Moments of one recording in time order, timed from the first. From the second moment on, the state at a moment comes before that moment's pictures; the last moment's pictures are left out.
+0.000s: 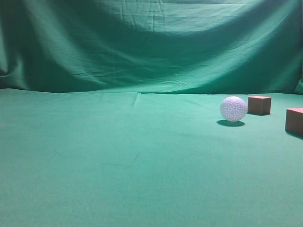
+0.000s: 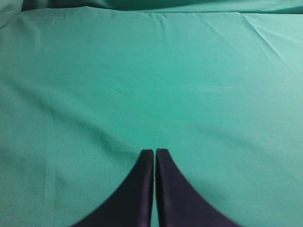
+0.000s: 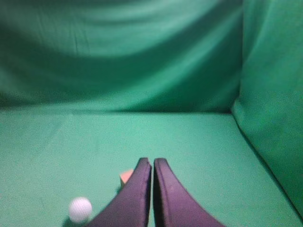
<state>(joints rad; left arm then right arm) -0.05 -0.02 0.02 0.14 0.36 -0.09 0.11 0.43 -0.51 0.08 0.47 -0.10</state>
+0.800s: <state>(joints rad) -0.05 -0.02 0.02 0.14 0.36 -0.09 0.33 1.20 -0.88 0.33 0.81 -0.41</state>
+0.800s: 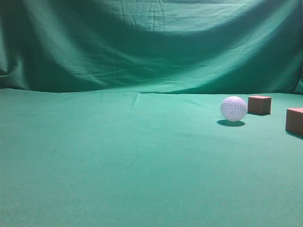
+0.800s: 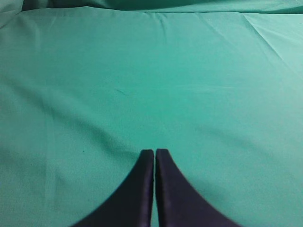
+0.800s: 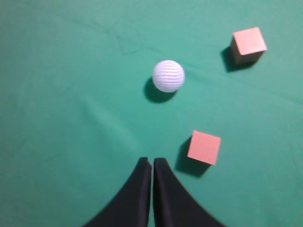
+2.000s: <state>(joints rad) -0.05 -0.02 0.02 0.14 0.36 -0.09 0.40 1.85 -1.06 0.30 0.40 -0.46</state>
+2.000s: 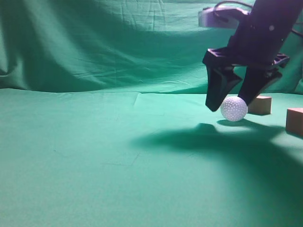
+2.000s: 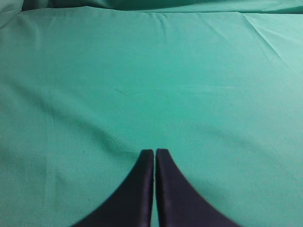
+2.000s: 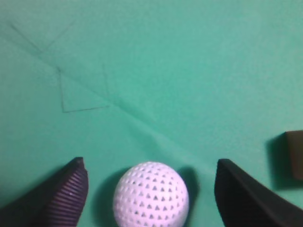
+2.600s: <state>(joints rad) -0.05 -0.02 0.02 0.14 0.36 -0.09 0.40 1.84 -1.22 0.42 0.50 -0.47</state>
